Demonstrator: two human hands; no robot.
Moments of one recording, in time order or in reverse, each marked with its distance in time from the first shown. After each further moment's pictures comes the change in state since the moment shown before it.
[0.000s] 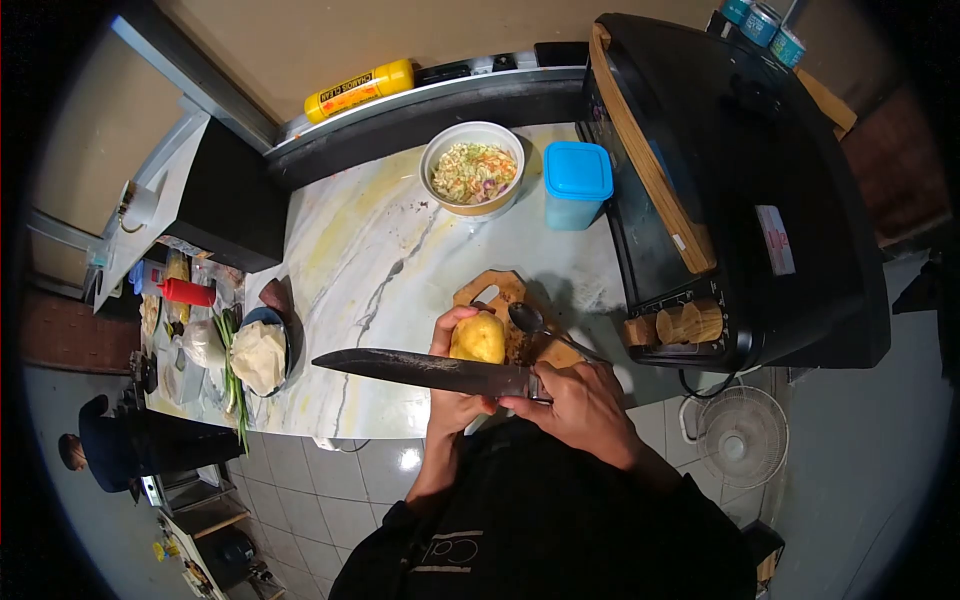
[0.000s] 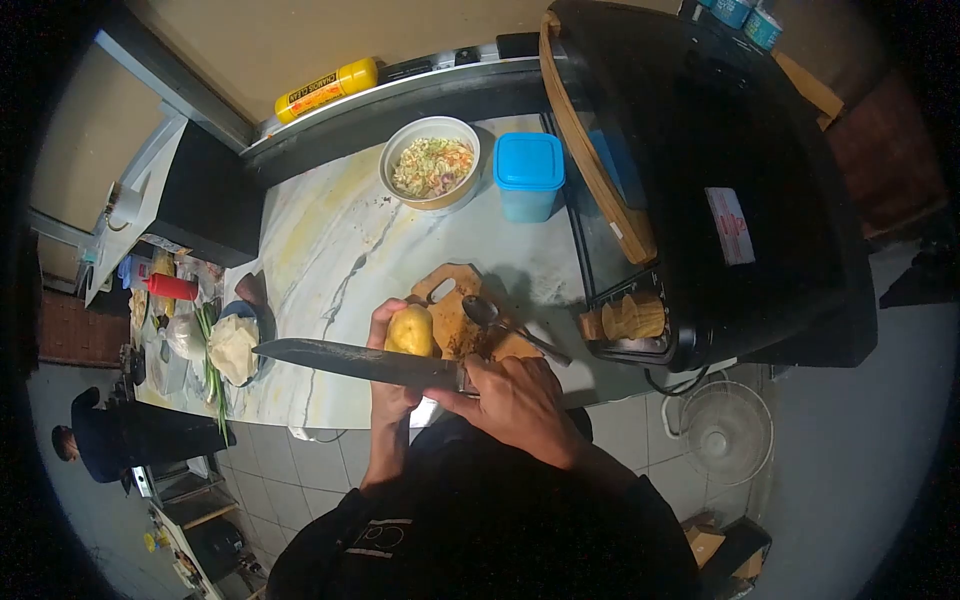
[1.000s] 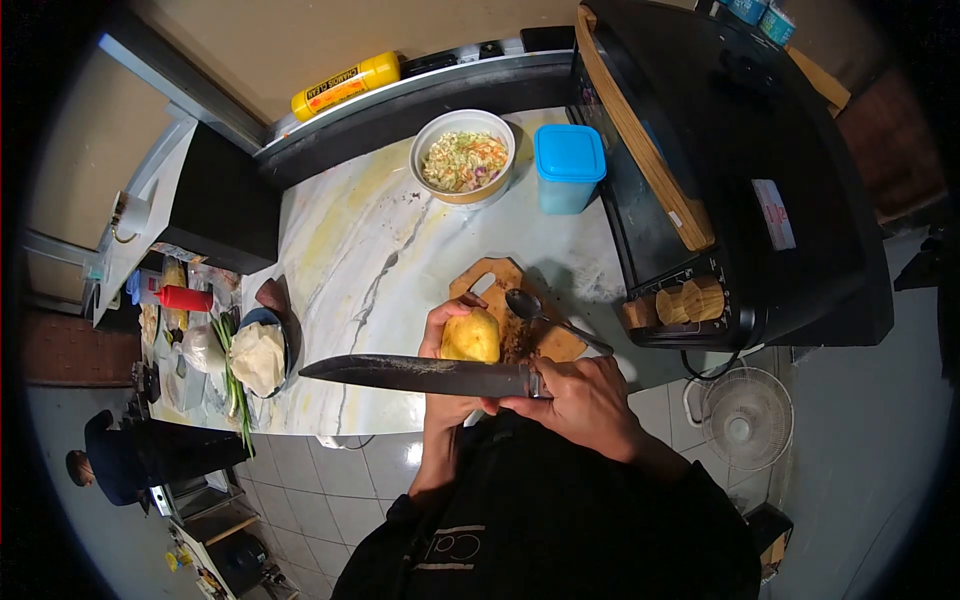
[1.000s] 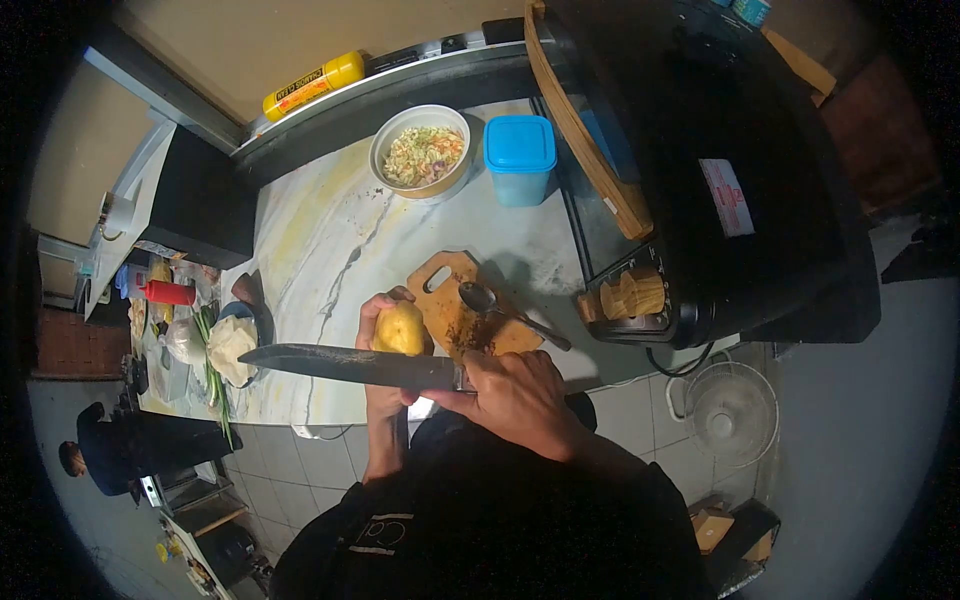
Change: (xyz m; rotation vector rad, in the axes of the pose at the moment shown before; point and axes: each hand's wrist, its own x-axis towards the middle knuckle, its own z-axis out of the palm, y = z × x) left_hand 0.000 0.013 0.007 -0.037 0.032 -0.036; right_hand -0.010 -0.004 0.000 -0.031 0.016 -0.013
